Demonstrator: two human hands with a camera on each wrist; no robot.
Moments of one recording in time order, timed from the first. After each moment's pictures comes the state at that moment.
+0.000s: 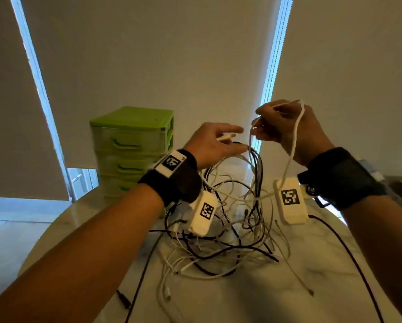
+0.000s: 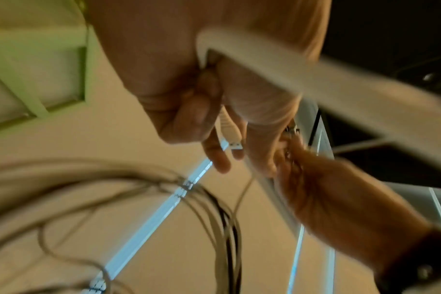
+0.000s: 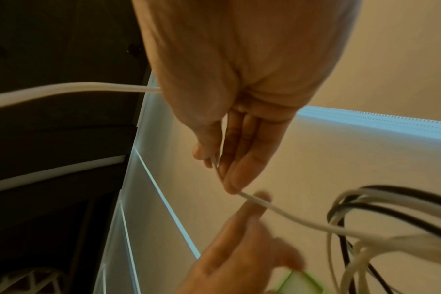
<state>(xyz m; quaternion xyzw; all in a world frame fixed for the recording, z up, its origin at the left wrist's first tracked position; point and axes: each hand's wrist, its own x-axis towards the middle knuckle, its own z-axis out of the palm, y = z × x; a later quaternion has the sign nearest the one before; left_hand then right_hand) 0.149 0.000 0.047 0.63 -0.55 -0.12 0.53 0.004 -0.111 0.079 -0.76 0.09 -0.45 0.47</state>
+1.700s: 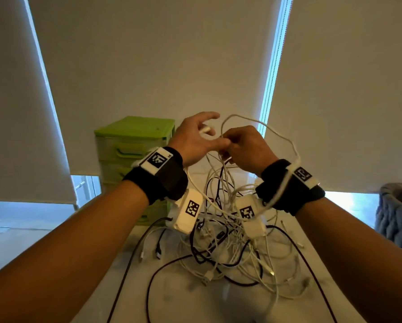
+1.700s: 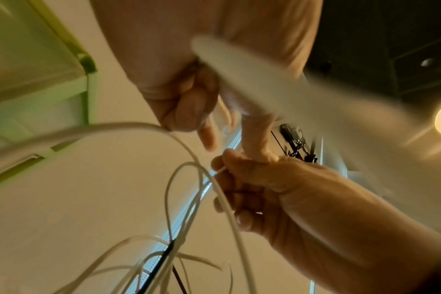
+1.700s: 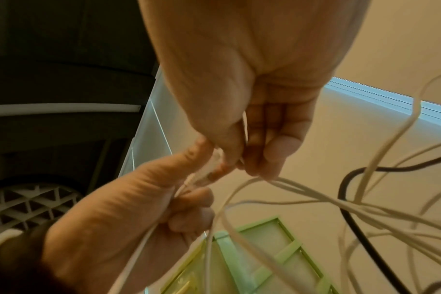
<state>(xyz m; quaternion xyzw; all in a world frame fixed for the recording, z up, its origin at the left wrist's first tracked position) 0.170 0.013 0.065 0.64 -0.51 -0.03 0.56 0.055 -0.086 0.064 -0.89 0.17 -0.35 0.25</state>
